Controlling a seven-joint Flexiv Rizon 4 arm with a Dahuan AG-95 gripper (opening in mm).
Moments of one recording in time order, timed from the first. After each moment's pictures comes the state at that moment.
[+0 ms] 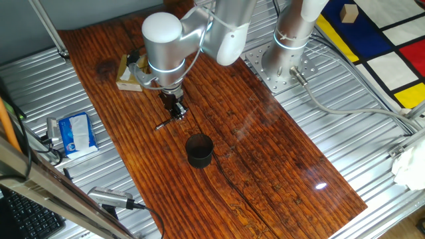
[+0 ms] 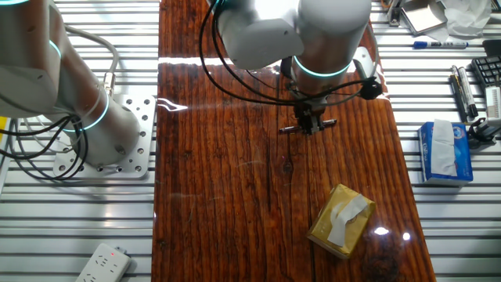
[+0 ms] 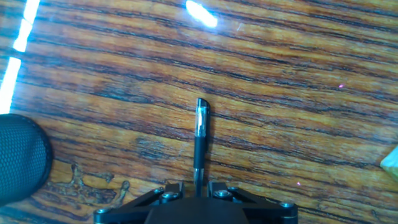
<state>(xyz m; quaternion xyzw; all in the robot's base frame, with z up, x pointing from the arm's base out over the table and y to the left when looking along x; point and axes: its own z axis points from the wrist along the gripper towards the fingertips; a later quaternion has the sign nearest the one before) 0.489 0.027 0.009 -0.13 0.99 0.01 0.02</state>
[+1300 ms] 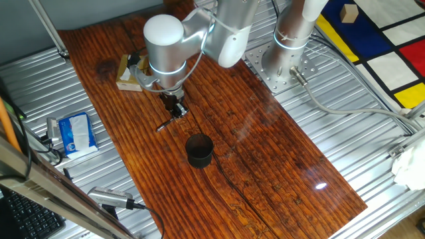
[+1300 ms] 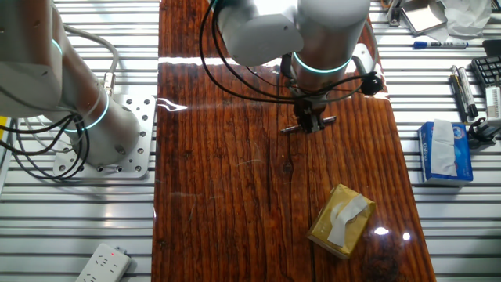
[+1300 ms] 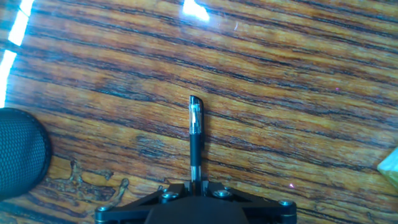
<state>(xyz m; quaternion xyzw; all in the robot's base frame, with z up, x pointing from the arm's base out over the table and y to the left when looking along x) 0.489 0.025 0.013 -0.14 0.99 0.00 0.01</state>
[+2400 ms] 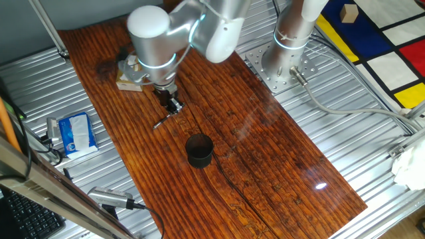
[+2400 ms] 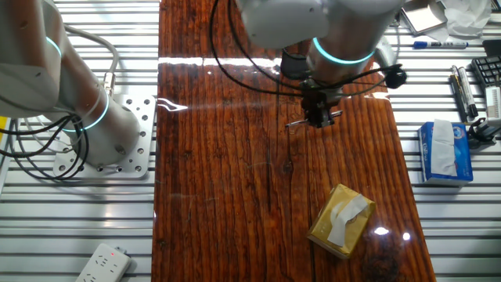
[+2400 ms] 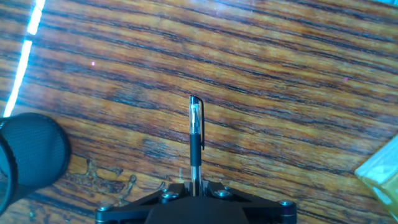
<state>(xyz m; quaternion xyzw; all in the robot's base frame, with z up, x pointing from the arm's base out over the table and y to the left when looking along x) 0.504 0.025 0.055 -0.15 0.99 0.02 -0.02</state>
